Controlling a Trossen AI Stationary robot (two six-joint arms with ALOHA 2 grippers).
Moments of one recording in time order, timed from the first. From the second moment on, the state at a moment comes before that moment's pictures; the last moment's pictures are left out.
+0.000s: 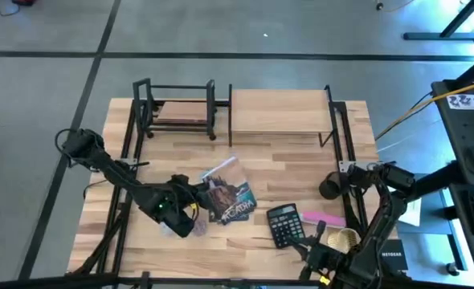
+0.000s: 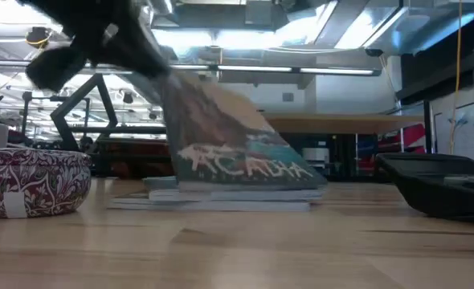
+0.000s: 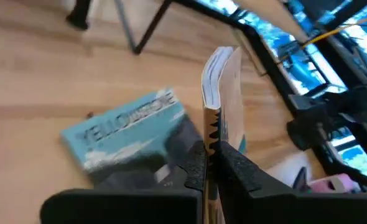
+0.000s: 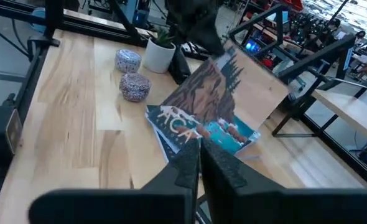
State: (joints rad) left arm -0.61 1.56 0.92 -0.46 -1.09 -1.83; right arm 1.13 1.89 1.35 -1.01 1.27 1.23
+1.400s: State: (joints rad) left arm -0.33 1.47 1.60 -0.63 -1.19 -0.17; right arm 1.12 1.89 1.35 -0.98 1.28 1.22
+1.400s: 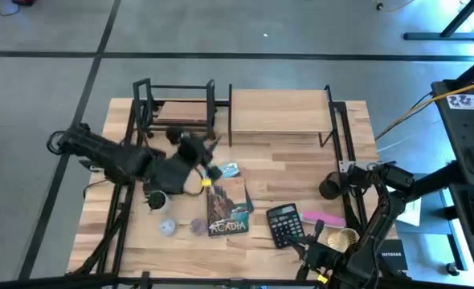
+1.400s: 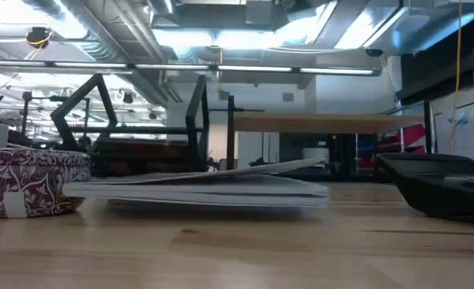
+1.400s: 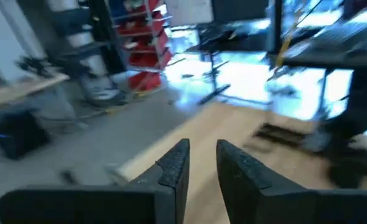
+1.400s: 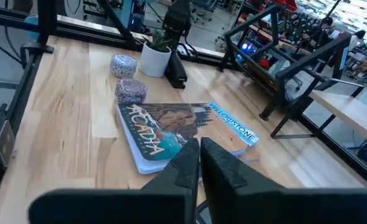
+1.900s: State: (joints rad) left arm 0.17 1.57 1.61 -1.39 -0.71 -0.21; right arm 1.04 1.89 1.35 -1.03 1.29 1.22
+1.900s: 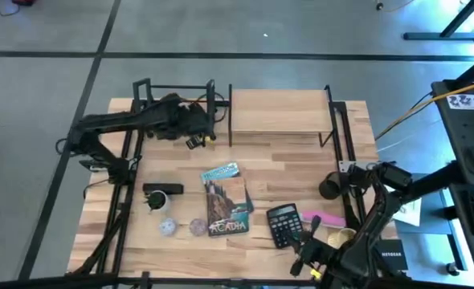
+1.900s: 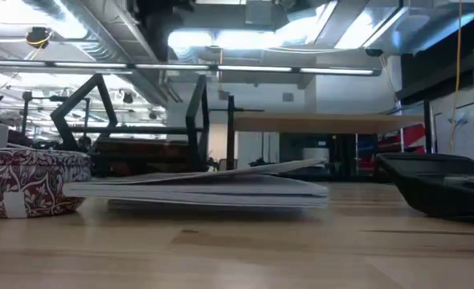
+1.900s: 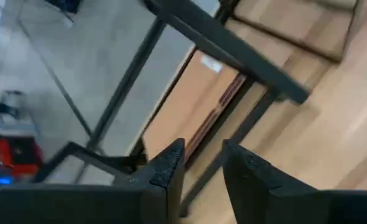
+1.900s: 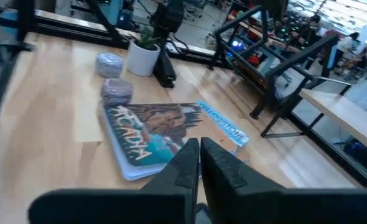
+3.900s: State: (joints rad) left arm 0.56 1.61 1.31 -1.09 -0.55 0.48; right arm 0.81 1.69 1.35 -1.49 1.29 1.49
